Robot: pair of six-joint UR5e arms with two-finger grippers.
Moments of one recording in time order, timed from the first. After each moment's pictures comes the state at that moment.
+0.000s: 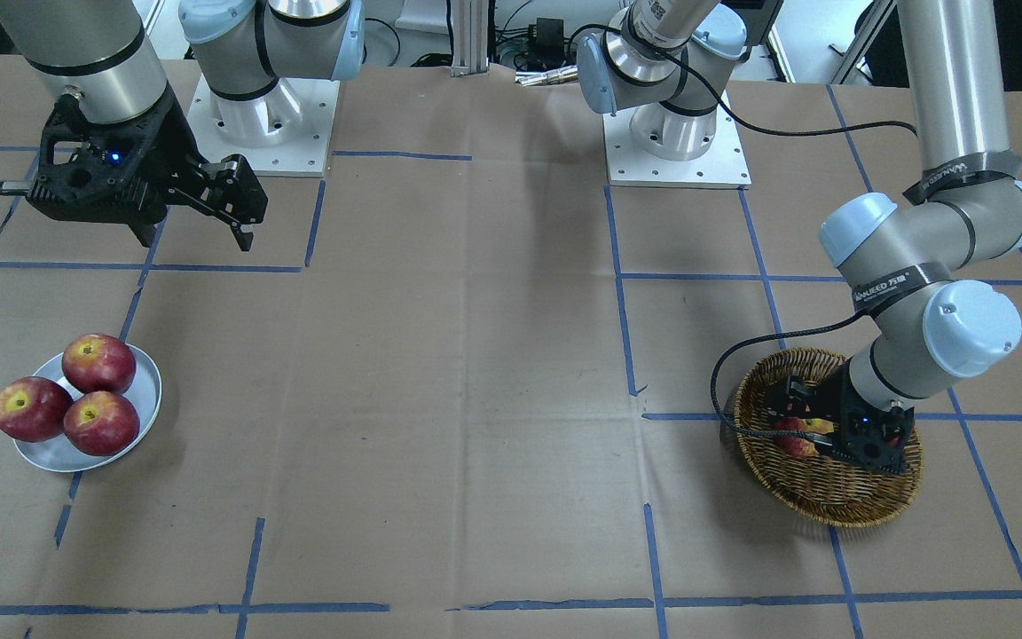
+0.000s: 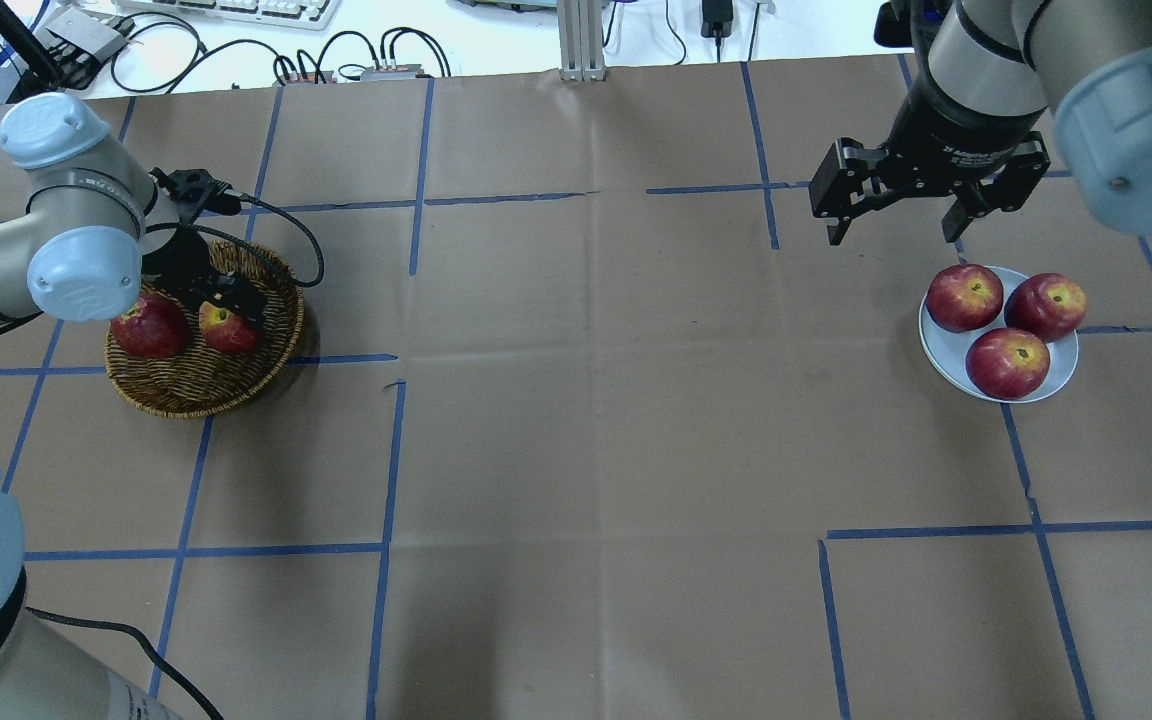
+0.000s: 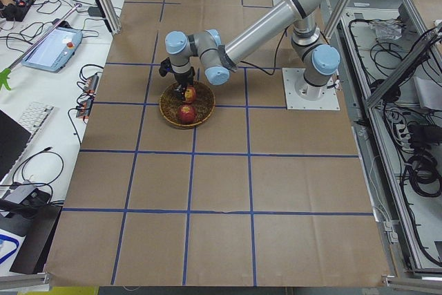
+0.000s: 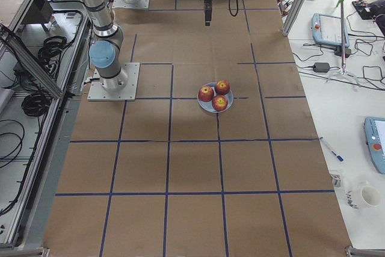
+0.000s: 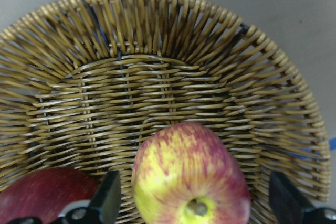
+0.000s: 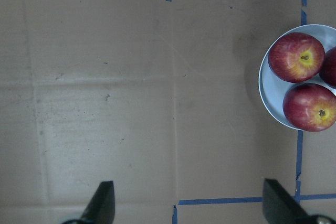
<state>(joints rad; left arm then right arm) -1.23 -2.01 -1.77 -0.98 1.58 0.68 1.55 -1.59 1.64 -1.66 -1.58 0.01</state>
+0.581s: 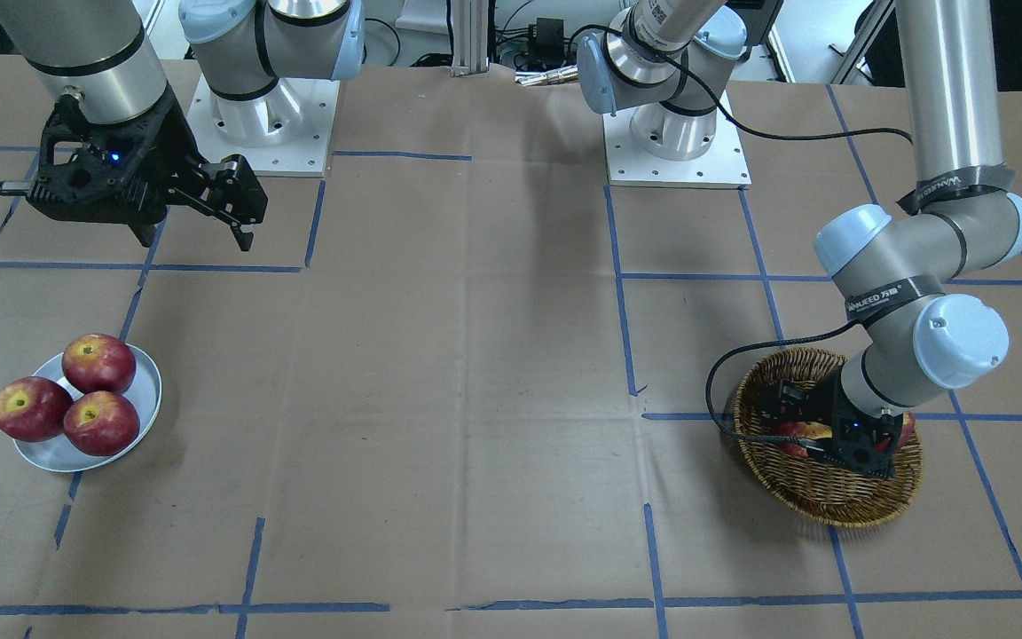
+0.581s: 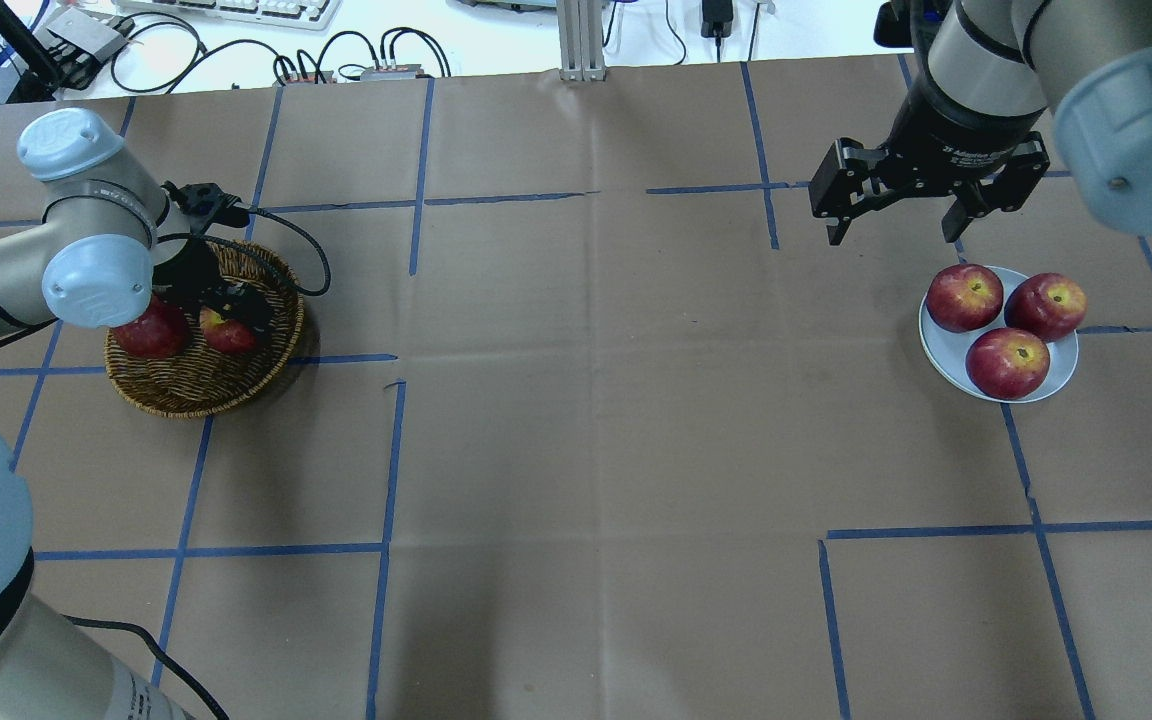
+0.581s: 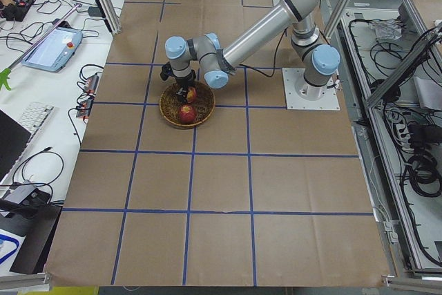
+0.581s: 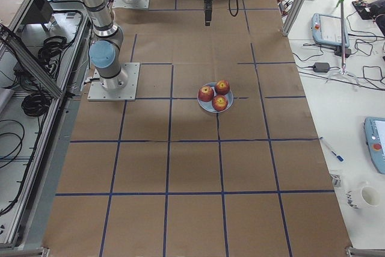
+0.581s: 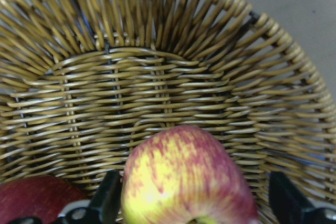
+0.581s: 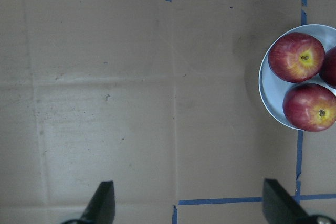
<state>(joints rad) -1.23 -2.03 -1.78 -0.98 1.59 0.67 1.55 -1.59 1.64 -1.66 -1.58 0.01</state>
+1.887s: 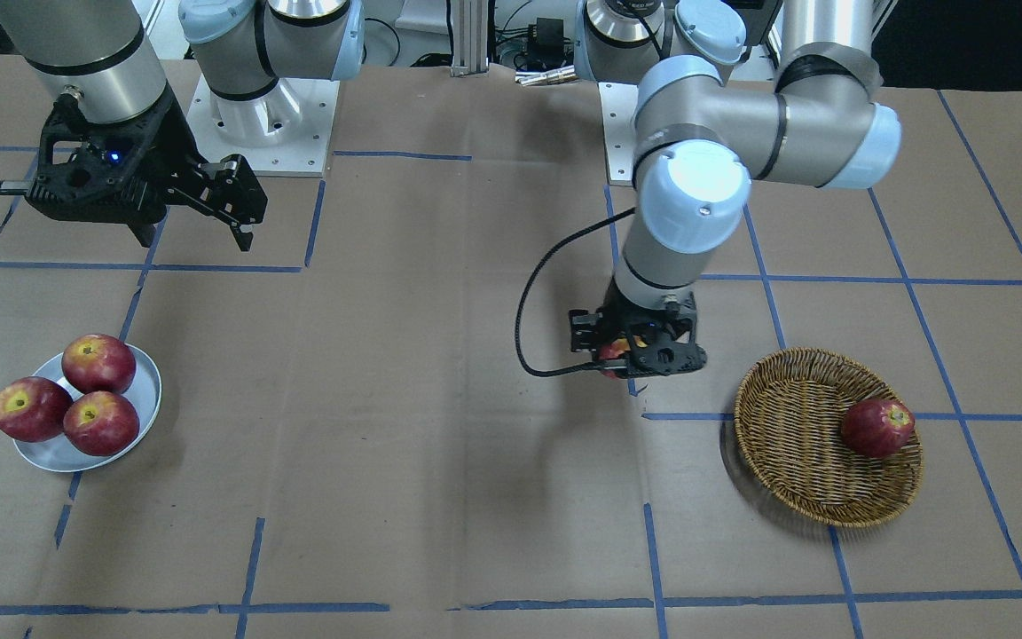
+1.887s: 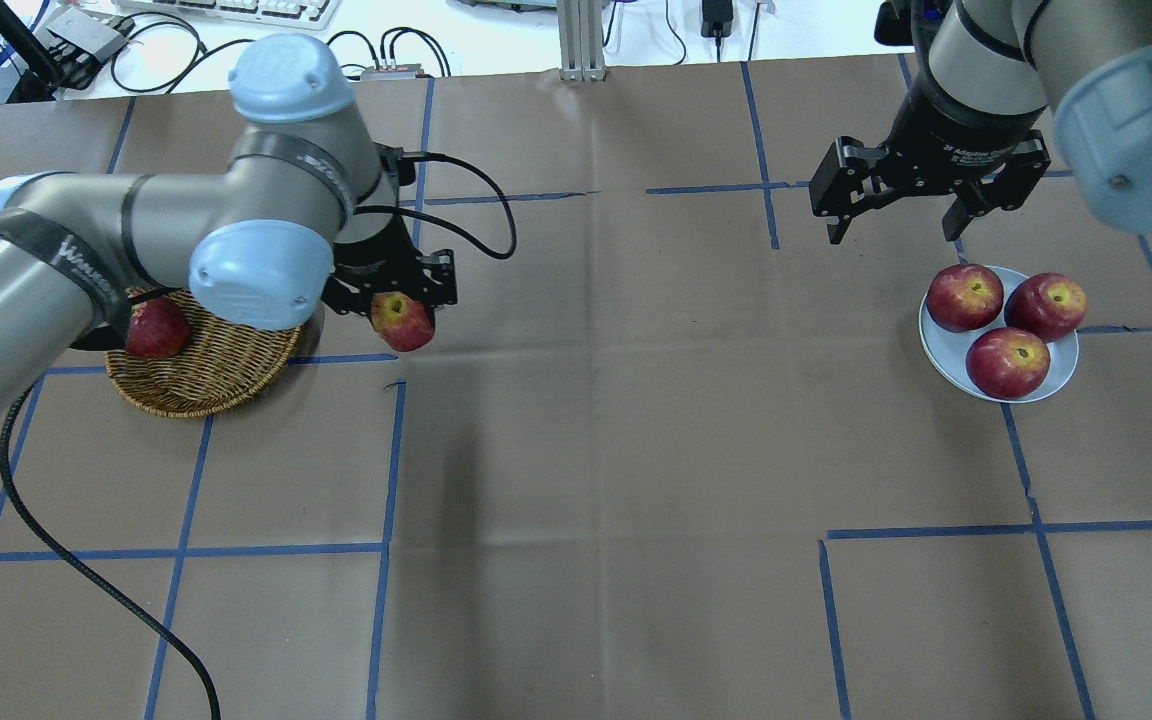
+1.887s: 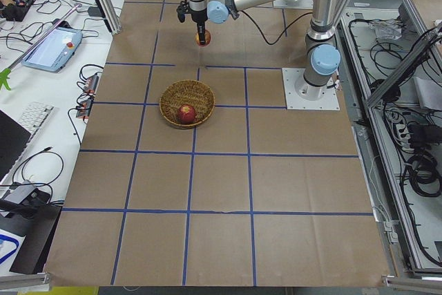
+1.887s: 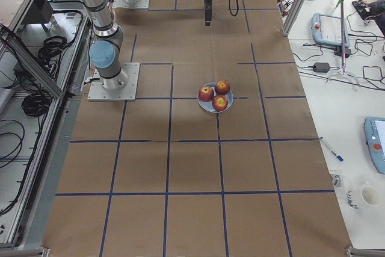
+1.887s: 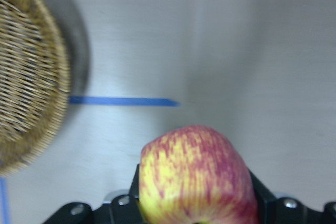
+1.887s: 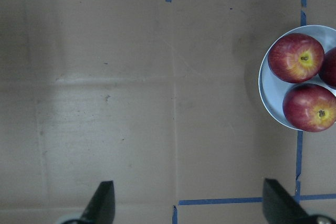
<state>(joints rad) -1.73 -1.83 -1.76 -1.19 1.58 -0.29 1.55 -1.59 1.64 -1.66 -1.58 0.01</state>
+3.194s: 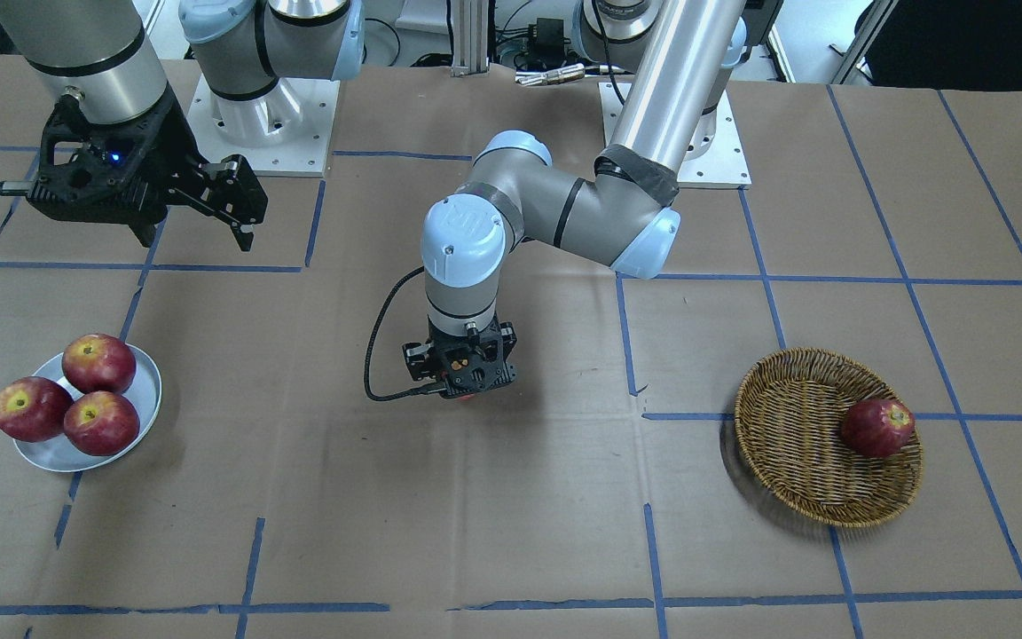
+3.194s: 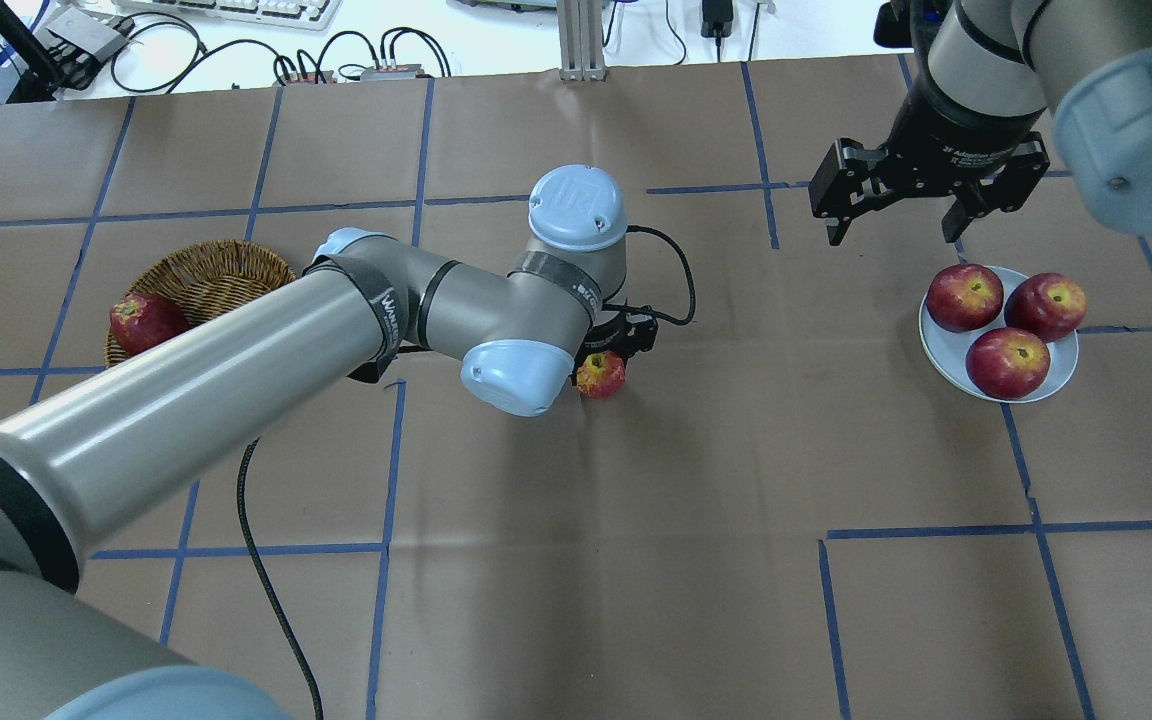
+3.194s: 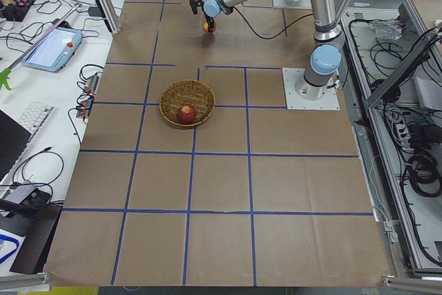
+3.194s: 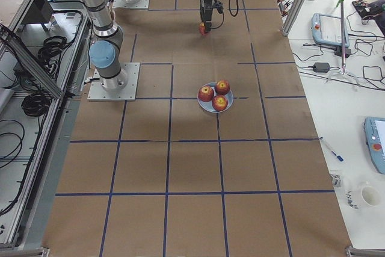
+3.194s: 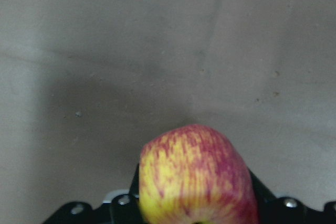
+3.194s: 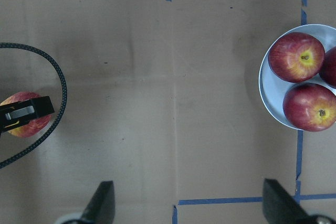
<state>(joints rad) -1.99 -2.08 -1.72 -0.91 1.55 -0.68 1.55 -1.59 1.64 -1.66 -1.58 0.01</state>
